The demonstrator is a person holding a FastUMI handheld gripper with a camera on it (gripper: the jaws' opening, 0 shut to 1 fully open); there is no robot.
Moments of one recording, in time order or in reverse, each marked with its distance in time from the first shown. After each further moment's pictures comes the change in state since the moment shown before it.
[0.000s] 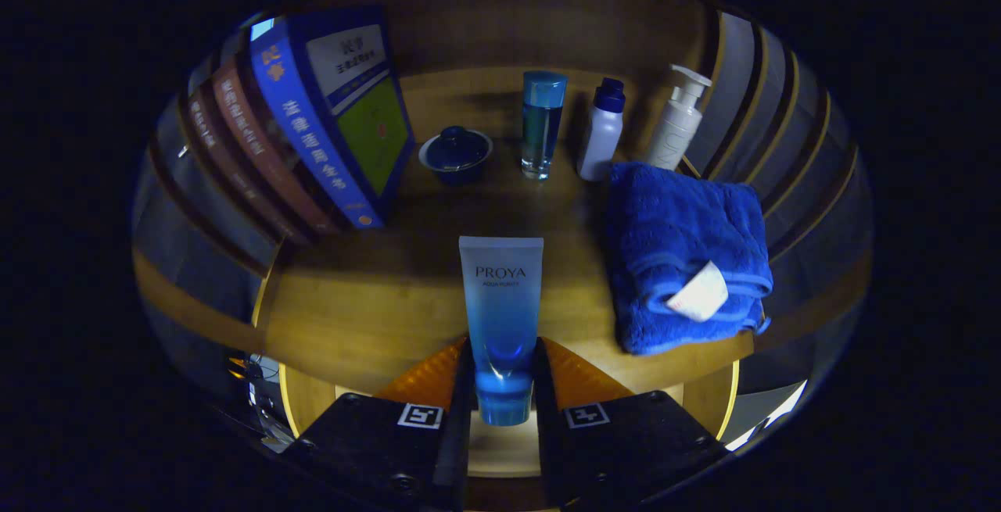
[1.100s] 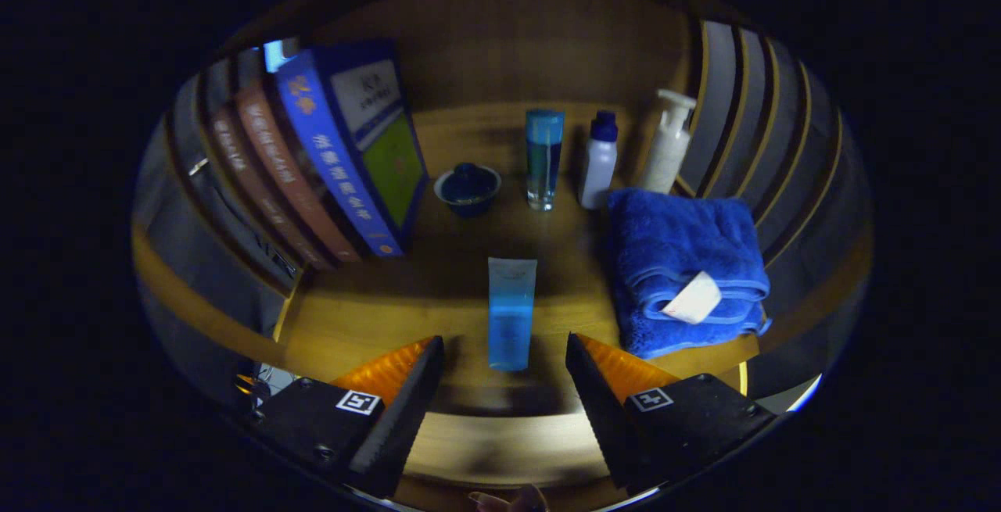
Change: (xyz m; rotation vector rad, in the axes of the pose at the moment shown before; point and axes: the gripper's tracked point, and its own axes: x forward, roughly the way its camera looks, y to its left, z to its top) arm -0.054 0.011 0.000 -0.009 -0.234 0.053
